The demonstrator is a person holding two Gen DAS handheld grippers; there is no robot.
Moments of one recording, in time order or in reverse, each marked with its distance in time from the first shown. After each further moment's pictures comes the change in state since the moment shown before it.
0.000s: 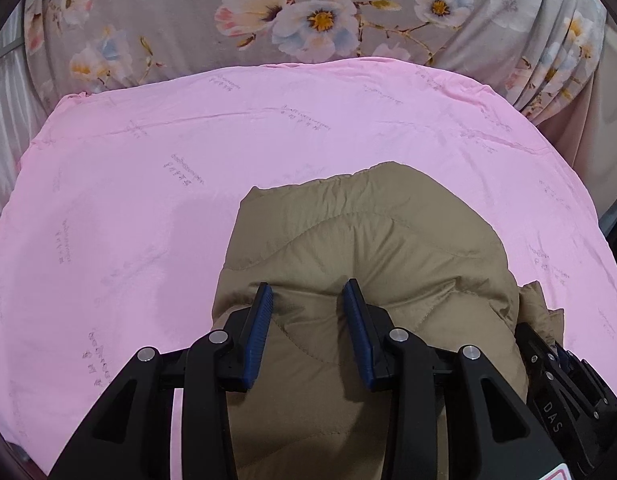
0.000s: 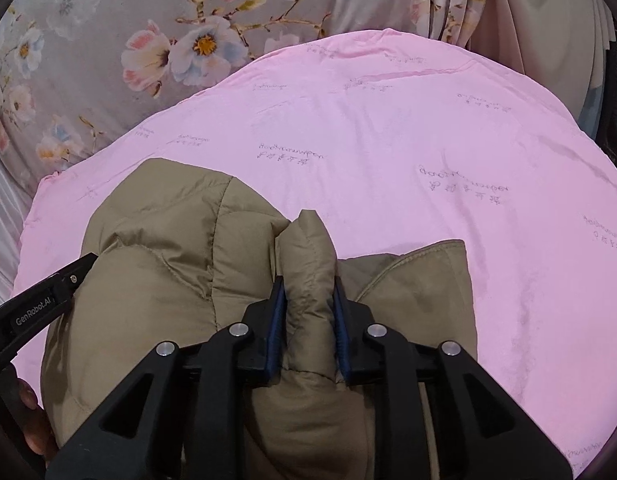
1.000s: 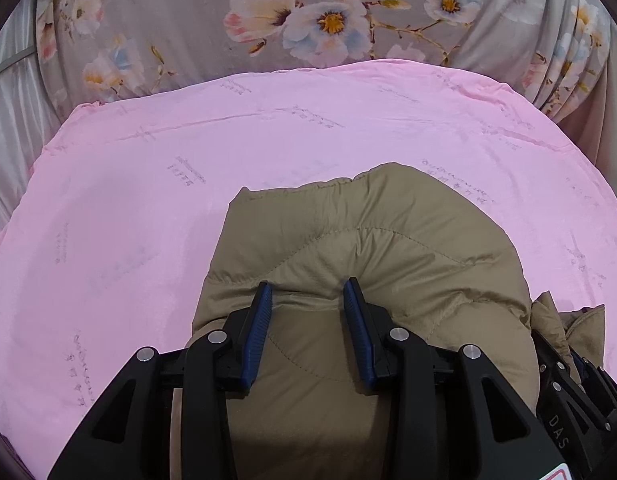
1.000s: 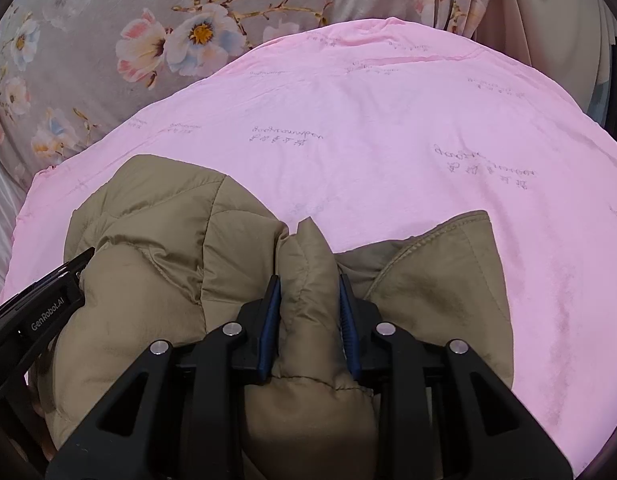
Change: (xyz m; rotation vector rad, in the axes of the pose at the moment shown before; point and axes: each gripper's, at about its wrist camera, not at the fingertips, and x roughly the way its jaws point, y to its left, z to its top) left arm 0.035 -0.014 -0.013 0.008 -0.069 0.087; right arm 0.033 -0.003 -0.007 -0.004 0.006 0.008
